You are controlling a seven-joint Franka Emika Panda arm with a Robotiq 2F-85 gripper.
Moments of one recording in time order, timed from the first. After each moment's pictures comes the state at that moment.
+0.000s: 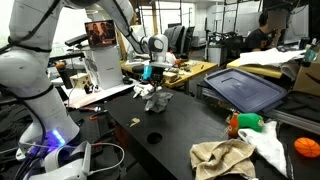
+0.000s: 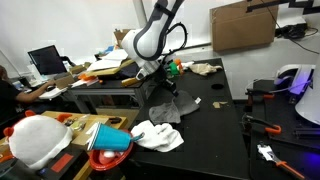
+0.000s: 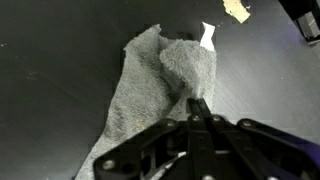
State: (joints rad) arm 0.06 0.54 0.12 -1.88 -0.25 2.00 -0.80
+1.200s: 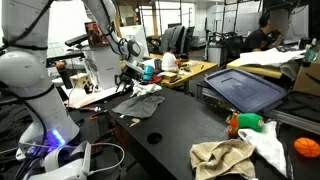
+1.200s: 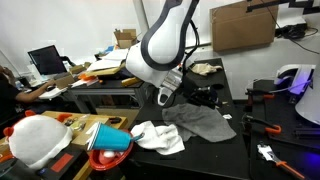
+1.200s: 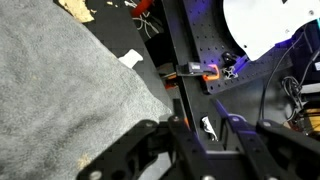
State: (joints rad) arm 0.15 0.40 0.28 -2.15 -0.12 1.72 -0.92
